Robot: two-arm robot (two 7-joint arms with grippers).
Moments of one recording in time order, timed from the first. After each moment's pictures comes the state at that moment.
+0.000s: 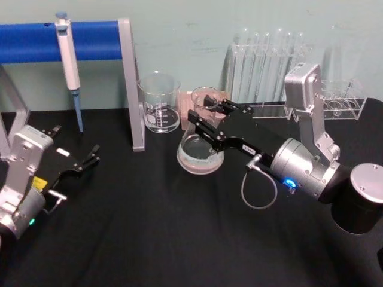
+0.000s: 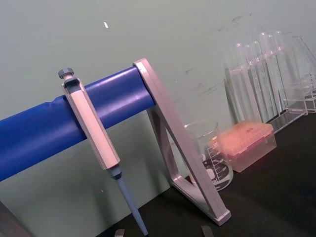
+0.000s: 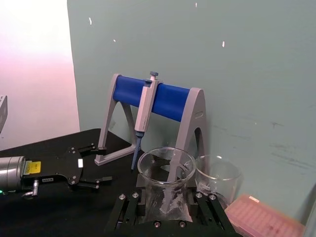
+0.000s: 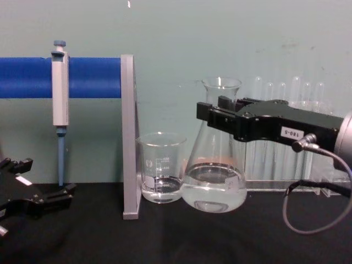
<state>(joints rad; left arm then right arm) -0.20 0.60 0.45 -1.41 -0.25 -0.12 0.03 0.29 0.36 -0.42 -1.57 0.40 0.04 0.44</state>
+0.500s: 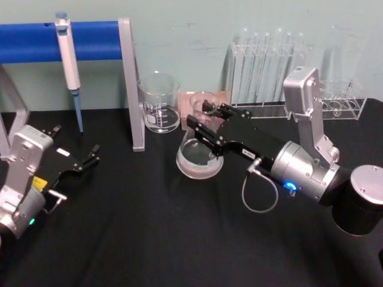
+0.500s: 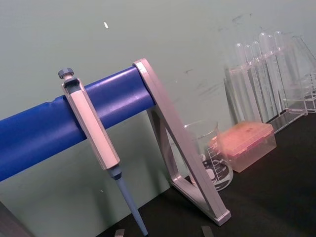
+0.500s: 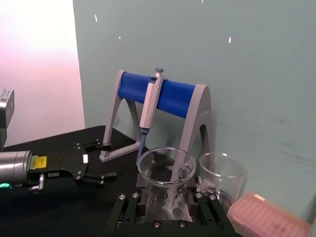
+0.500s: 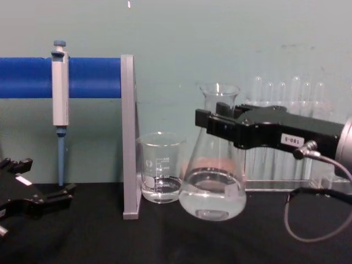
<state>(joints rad) -0.20 0.60 0.45 -1.41 -0.25 -0.12 0.03 0.30 0.37 -0.44 -1.56 0.42 0.03 0.46</state>
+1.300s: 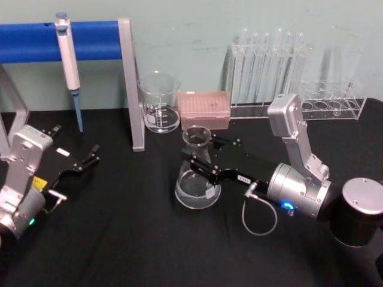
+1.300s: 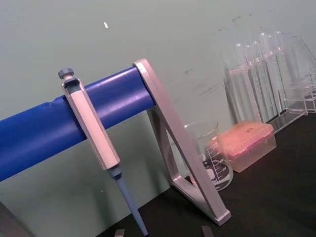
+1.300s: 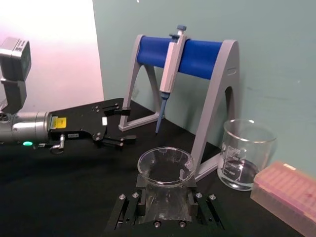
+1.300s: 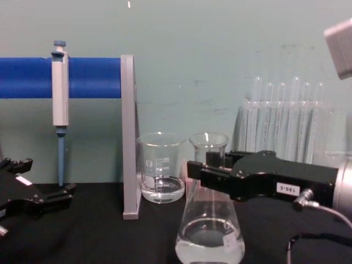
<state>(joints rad) -0.20 0.60 0.45 -1.41 -0.25 -0.12 0.03 0.31 0.40 -0.50 -1.48 0.43 0.03 0.54</state>
